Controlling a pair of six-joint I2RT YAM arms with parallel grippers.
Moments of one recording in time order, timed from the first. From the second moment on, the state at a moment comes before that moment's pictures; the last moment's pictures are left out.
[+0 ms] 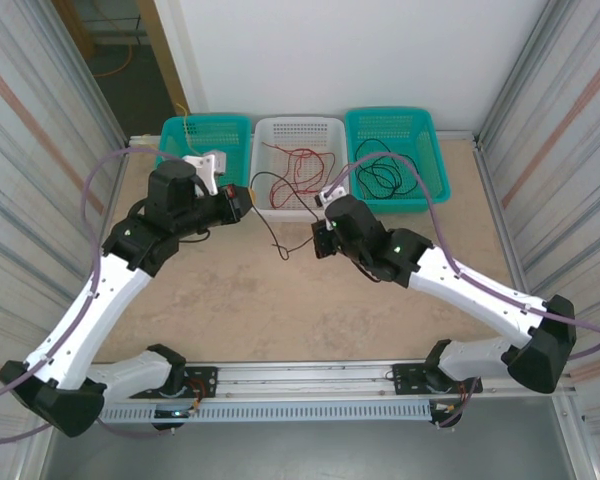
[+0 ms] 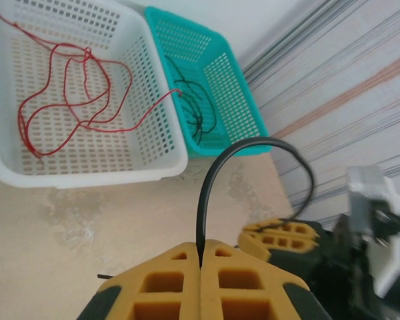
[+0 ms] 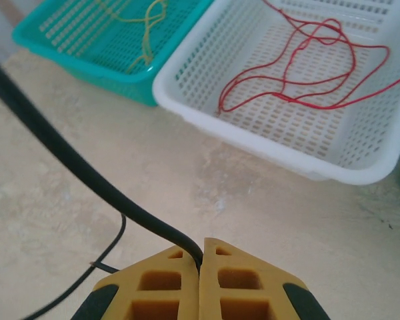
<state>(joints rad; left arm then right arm) -0.50 1.10 1.26 -0.62 0.24 -0.59 0.93 1.26 1.15 -0.53 0.27 0.34</state>
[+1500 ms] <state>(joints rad) -0.49 1.04 1.05 -0.58 0.24 -0.57 0.33 1.52 2.05 -0.94 0.16 0.38</state>
